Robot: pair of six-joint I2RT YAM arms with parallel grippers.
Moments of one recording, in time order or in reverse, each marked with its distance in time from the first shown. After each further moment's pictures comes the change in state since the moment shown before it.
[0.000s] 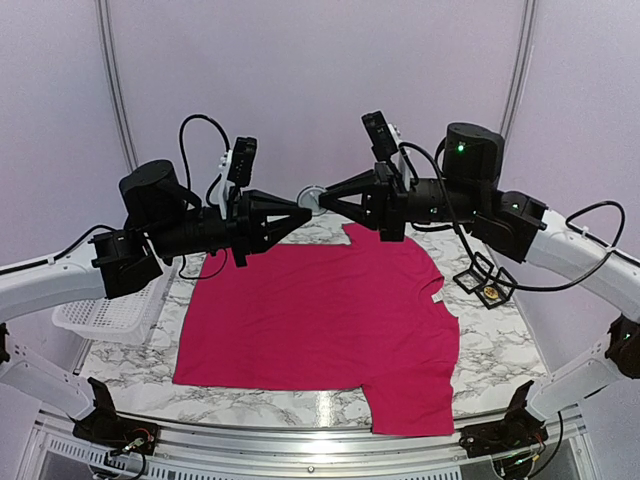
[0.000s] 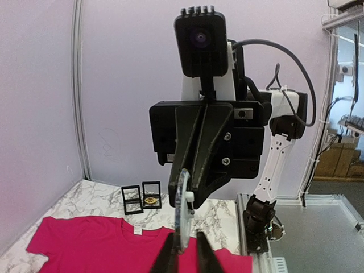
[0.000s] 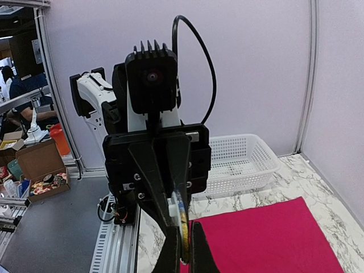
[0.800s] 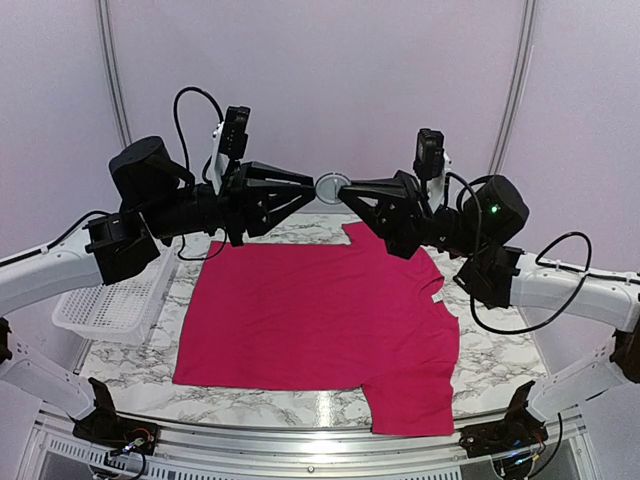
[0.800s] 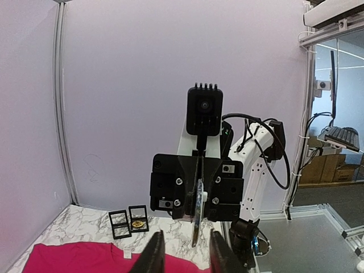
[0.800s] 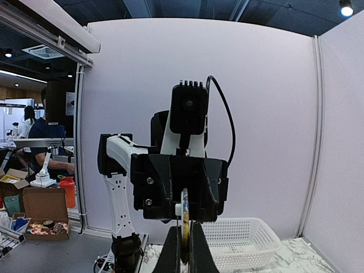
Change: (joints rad) left arm -0.005 0.020 0.117 -0.003 0.072 -0.032; right arm 0.000 -0.046 -0.387 0.907 -0.026 0.239
